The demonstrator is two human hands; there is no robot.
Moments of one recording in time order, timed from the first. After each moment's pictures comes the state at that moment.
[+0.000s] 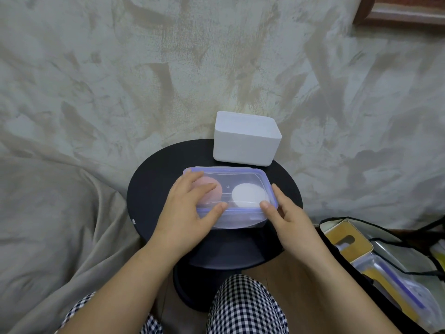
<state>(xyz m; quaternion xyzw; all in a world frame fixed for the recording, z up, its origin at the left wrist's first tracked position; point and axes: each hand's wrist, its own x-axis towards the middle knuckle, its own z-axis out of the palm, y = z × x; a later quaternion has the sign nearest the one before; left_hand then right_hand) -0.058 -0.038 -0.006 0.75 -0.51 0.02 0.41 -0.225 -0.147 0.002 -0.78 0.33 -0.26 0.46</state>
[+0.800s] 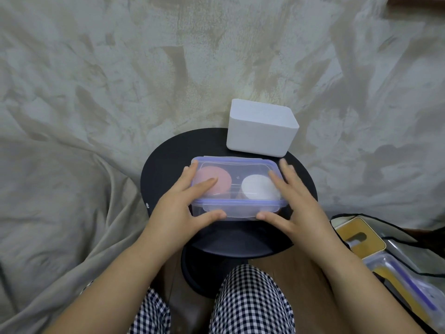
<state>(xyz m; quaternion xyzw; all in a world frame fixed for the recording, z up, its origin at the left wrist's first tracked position) -0.040 -0.011 -0.022 0.74 -0.51 -0.03 0.44 -0.220 -0.155 -0.006 -0.91 0.24 -0.23 0.25</state>
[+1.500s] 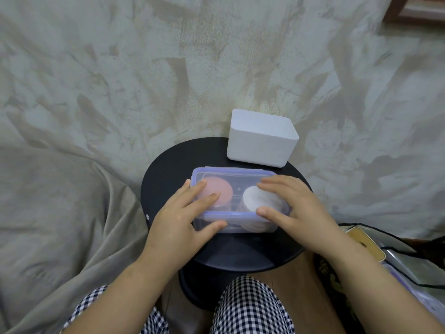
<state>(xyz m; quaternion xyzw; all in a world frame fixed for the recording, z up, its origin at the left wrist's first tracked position) -0.041 -0.011 -0.027 0.75 -0.55 0.08 0.36 -0.204 -0.171 0.015 -0.93 0.21 -0.21 0.20</state>
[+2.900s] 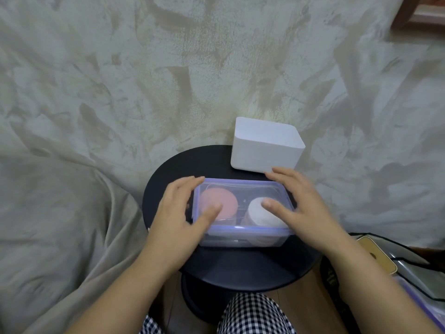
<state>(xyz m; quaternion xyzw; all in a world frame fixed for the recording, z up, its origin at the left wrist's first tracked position) -0.026 -0.021 -0.008 0.72 -0.44 -0.06 0.53 -0.189 -0.187 0.020 -0.89 0.26 -0.23 0.27</state>
